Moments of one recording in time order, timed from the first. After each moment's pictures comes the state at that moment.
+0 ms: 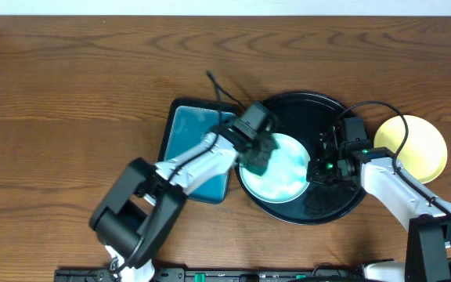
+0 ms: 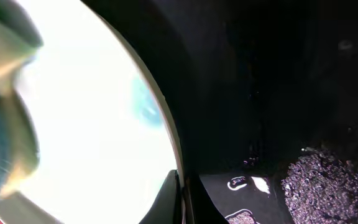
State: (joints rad) left arm -0.68 1.88 1.15 -0.40 0.14 -0.41; right arm 0.16 1.54 0.71 -0.51 -0.30 0.38
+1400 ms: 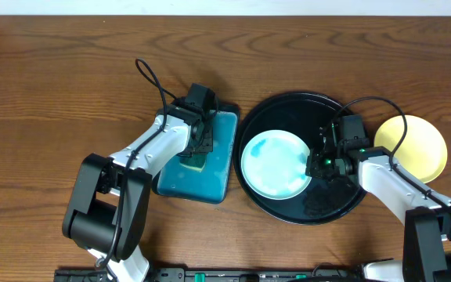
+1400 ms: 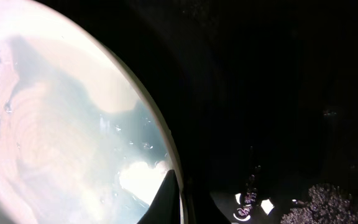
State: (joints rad) left arm -0.37 1.83 1.12 -0.66 -0.07 -0.39; right arm 0.17 1.58 0.71 -0.40 -0.26 0.39
